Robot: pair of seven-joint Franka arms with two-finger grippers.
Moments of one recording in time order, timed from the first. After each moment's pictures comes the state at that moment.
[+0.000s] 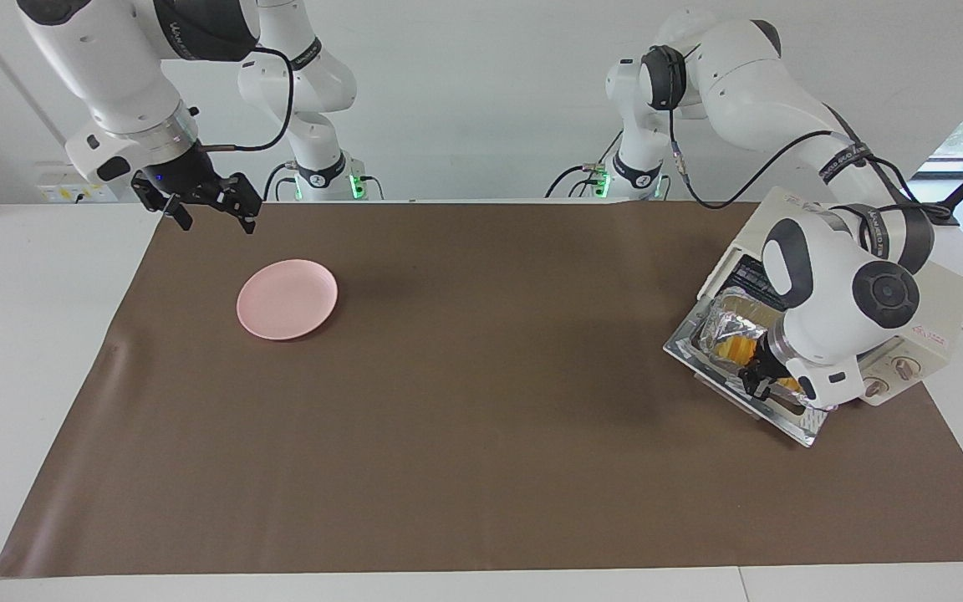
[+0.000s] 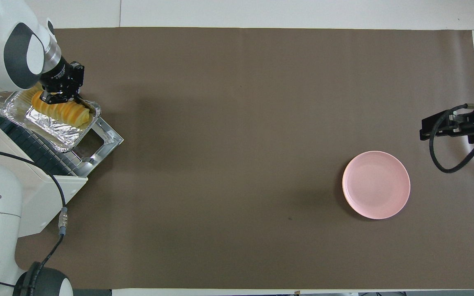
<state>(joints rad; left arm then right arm) -0.40 0.65 0.46 -1.21 -0.19 1.60 -0.92 -0.05 -0.02 0.05 -1.63 0.00 1.52 0.10</state>
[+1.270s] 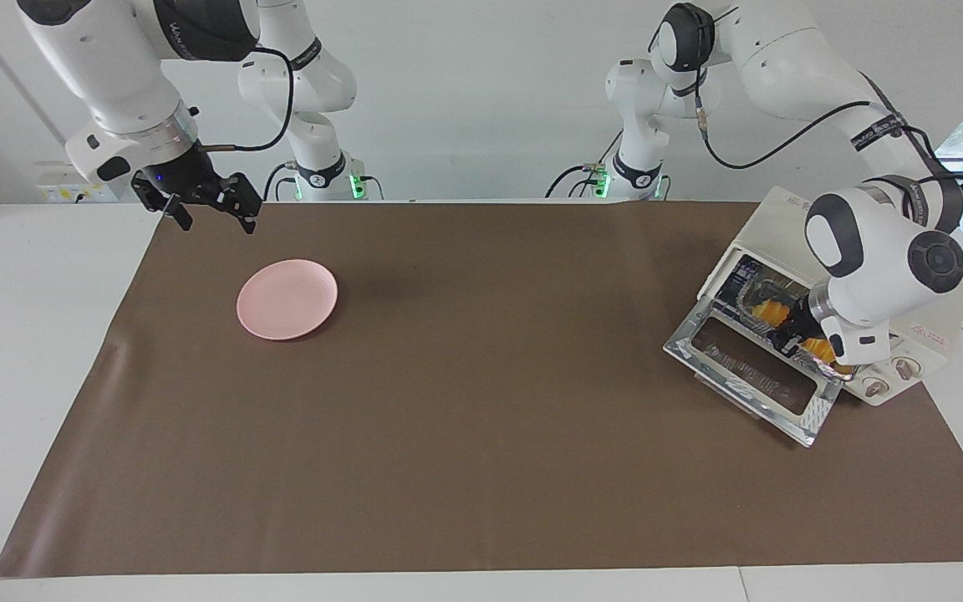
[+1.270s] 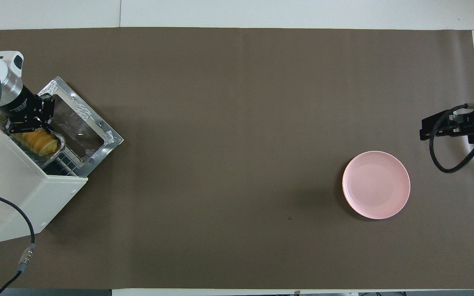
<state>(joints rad) -0.35 0.44 0.48 -1.56 -0.12 1.69 -0.63 -0.05 -0.02 0.05 -1.63 0.00 1.52 0.10</state>
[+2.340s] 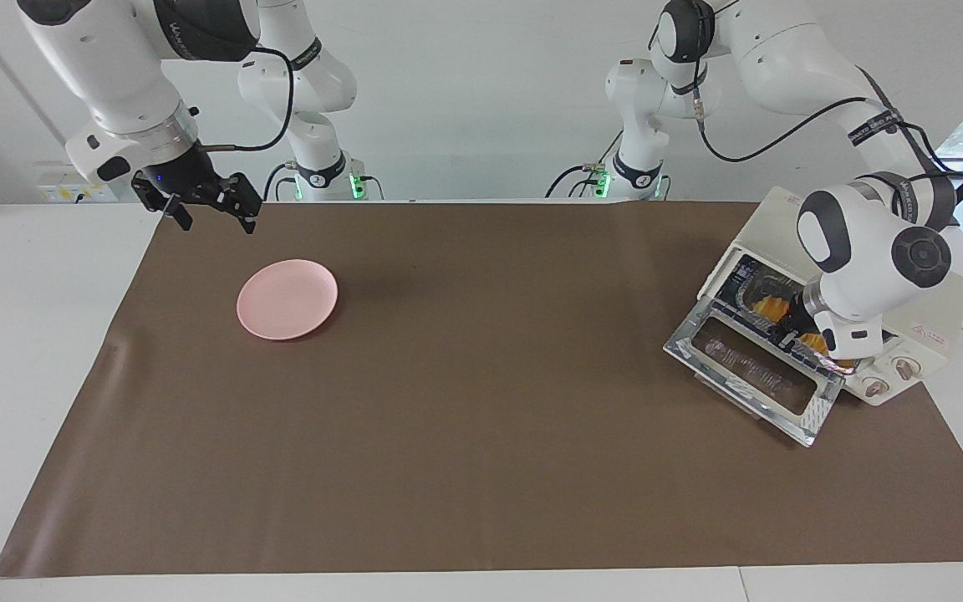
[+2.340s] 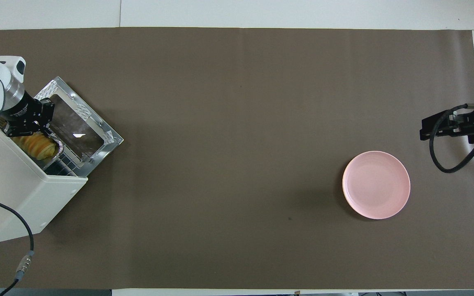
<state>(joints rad) -0.36 0.42 0.48 -1.61 -0.06 1.72 -0.63 -0.05 -0.02 0.05 -1.63 0.00 1.52 0.10</state>
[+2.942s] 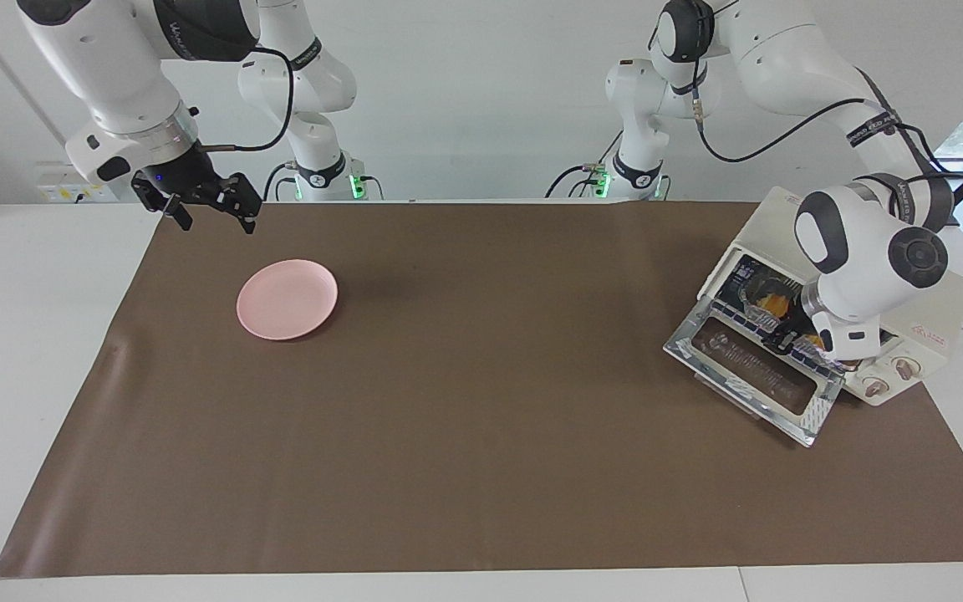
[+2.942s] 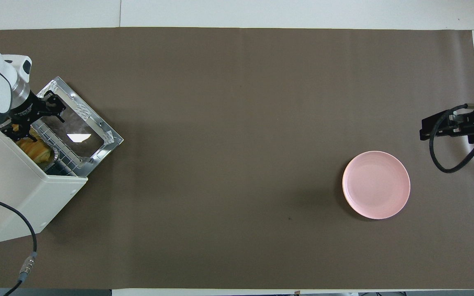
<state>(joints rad) -0.39 0.41 0.48 -1.61 -0.04 1.74 -0.61 -0.05 -0.02 0.05 -1.63 0.00 1.52 0.10</state>
